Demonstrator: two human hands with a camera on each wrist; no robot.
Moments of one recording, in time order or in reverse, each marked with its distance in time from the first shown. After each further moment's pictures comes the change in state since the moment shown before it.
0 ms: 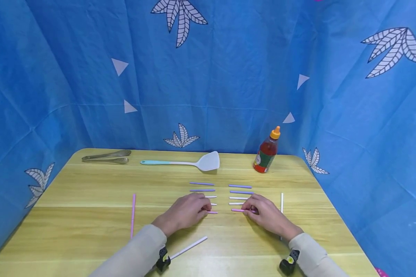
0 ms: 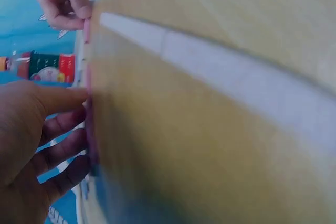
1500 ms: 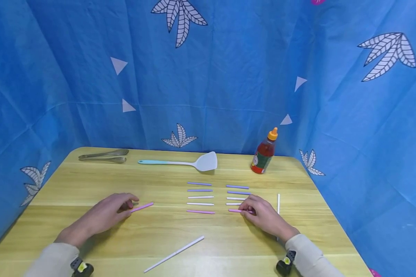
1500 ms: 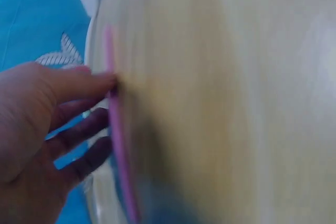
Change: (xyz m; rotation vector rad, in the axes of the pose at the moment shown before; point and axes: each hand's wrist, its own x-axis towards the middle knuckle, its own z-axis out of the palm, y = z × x) left_hand -0.140 -0.125 -0.072 -0.143 0.016 -0.303; right_hand -0.002 0.003 0.002 0.032 0.018 -0.009
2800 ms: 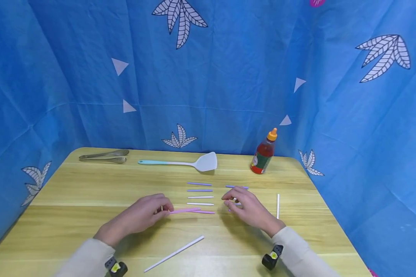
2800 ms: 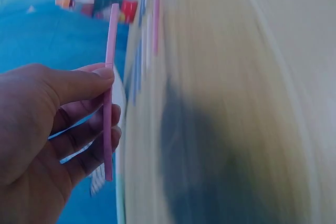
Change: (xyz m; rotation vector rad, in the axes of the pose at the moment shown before) left_hand 0.032 0.091 0.023 -0.028 -0.061 0.209; right_hand 0.031 -0.052 -0.003 0.079 0.041 -0.127
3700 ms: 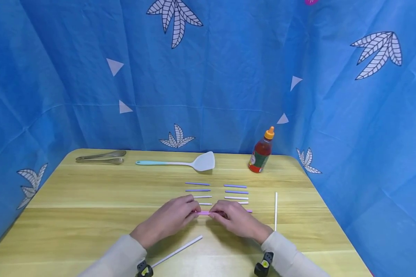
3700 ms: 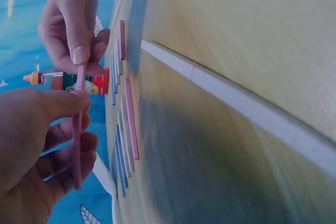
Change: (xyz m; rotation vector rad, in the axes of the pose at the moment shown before) left_hand 0.045 0.057 0.045 0.183 0.103 0.215; right_hand 0.000 -0.024 0.026 0.042 -0.165 -0.037
